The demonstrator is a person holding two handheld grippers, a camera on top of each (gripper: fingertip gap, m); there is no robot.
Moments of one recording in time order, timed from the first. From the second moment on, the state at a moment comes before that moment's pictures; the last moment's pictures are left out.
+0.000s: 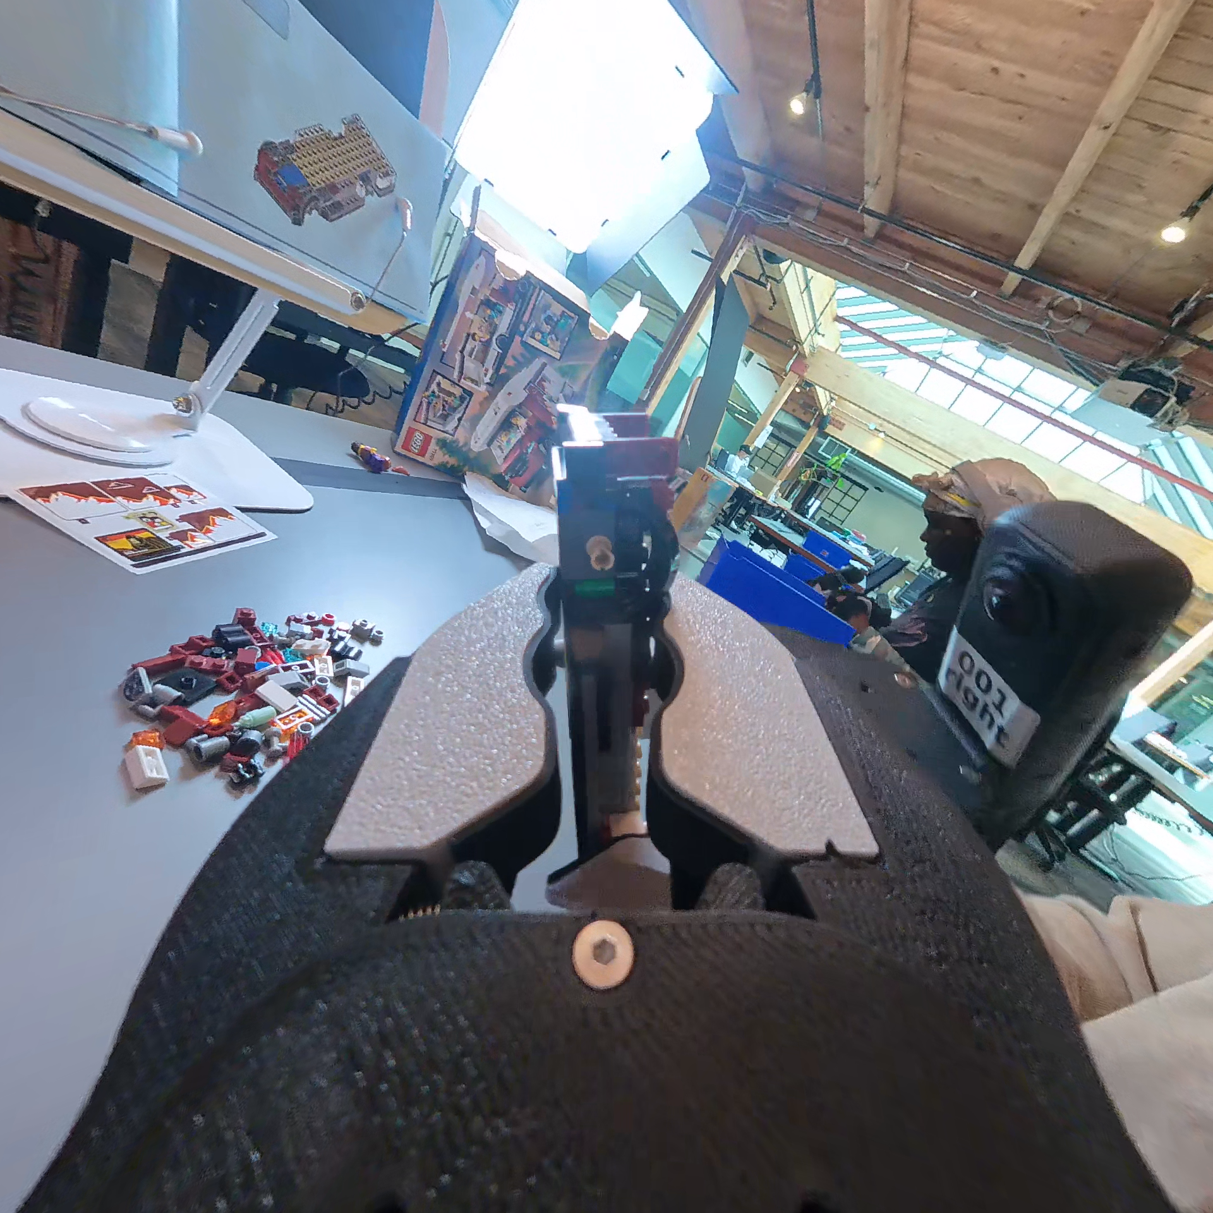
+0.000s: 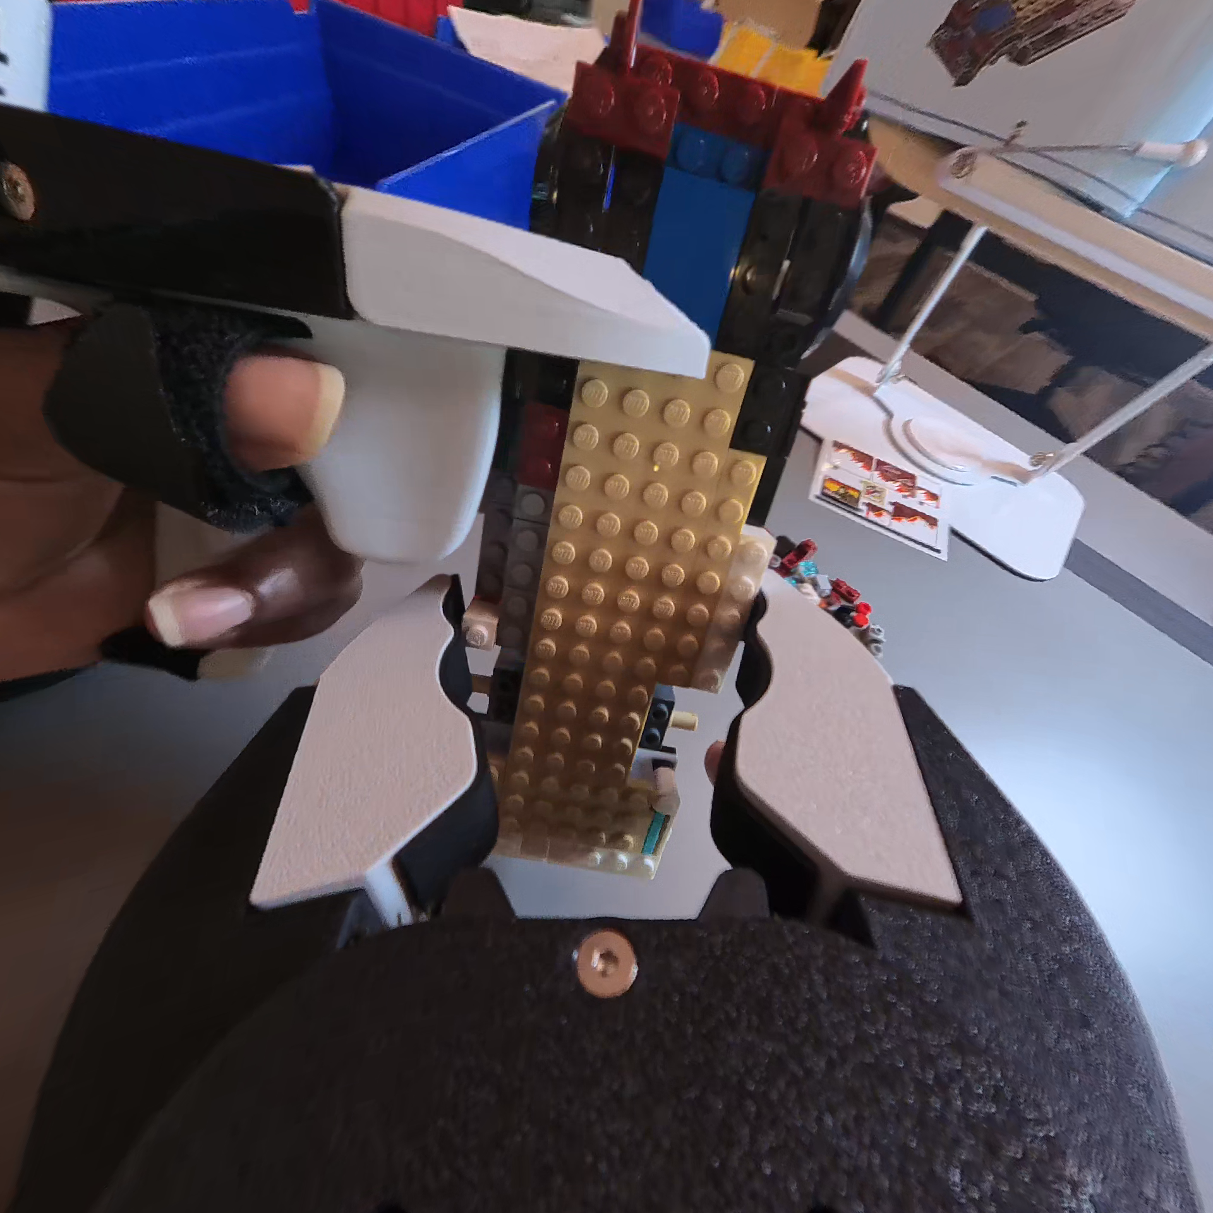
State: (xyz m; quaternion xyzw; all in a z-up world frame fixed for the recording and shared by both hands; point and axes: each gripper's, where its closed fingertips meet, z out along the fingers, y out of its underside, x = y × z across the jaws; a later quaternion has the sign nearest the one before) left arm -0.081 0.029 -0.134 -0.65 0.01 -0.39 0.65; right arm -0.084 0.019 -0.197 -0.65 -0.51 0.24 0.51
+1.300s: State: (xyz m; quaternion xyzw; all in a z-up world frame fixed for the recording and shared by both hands) left arm -0.137 0.051 -0.191 -0.75 0.18 -0.15 0.62; right arm -0.003 0.054 -0.241 -0.33 -0.92 0.15 0.11
